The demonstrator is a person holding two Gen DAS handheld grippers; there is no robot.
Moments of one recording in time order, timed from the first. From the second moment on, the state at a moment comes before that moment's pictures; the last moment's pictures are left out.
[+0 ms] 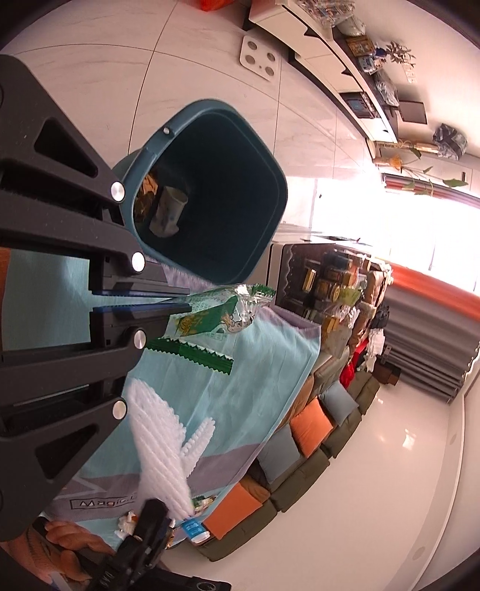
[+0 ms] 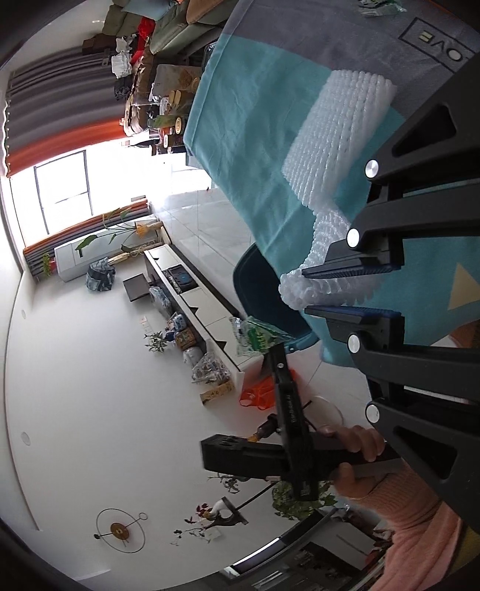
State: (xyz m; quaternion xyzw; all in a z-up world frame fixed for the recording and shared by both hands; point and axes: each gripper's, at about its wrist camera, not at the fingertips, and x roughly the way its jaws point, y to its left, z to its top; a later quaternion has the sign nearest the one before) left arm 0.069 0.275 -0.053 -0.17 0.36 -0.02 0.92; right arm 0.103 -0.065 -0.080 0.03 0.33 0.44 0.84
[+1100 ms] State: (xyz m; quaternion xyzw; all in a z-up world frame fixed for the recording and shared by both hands) left arm 0.067 0.283 -0.053 -0.17 0.36 -0.01 0.92; right arm 0.130 -0.169 -0.048 0.16 0.26 0.34 0.89
